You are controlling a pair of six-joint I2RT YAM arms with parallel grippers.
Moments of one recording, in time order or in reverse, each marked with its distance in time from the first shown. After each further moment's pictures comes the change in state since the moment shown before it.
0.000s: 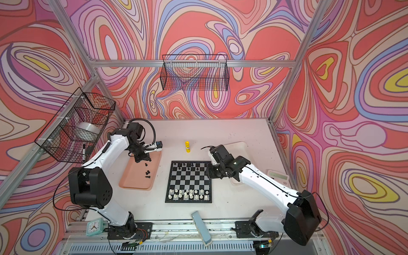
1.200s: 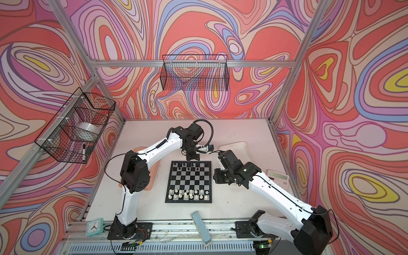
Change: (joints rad) left arm -0.598 0.475 0.513 0.050 0.014 -0.291; right arm -0.026 -0.171 -0.085 -0.109 0.063 0.016
